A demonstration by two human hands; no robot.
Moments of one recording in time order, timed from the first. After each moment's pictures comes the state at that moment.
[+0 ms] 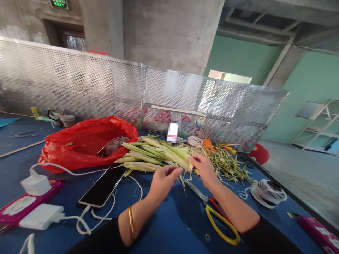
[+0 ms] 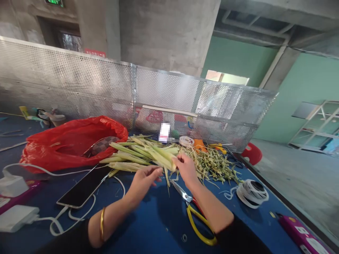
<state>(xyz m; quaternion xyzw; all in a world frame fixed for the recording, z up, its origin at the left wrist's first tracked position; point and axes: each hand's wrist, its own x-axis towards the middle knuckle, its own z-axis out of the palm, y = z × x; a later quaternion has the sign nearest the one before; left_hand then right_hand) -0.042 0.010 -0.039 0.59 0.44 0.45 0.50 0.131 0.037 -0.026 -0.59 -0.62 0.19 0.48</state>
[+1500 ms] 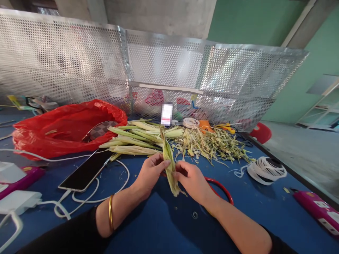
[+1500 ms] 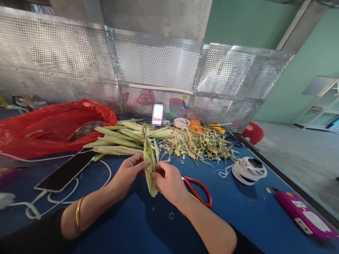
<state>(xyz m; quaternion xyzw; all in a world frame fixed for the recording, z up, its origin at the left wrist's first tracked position) -0.025 -0.002 -0.054 0.52 0.39 0.46 0.60 0.126 -0.033 -0.056 -0.54 -0.65 0.38 0.39</state>
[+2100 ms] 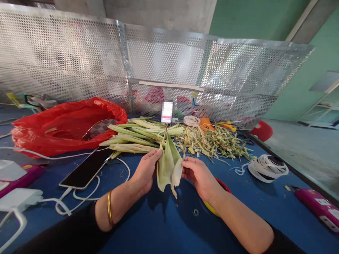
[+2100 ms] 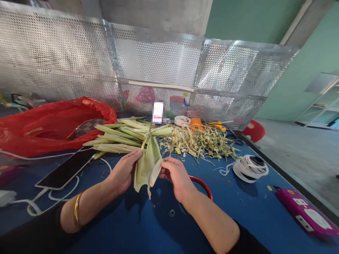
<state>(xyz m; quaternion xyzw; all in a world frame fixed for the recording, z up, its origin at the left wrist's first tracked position) -0.026 0.004 -0.055 0.34 0.40 0.51 0.68 0.128 -0.030 -0.050 -0.47 -0.34 0.63 0.52</state>
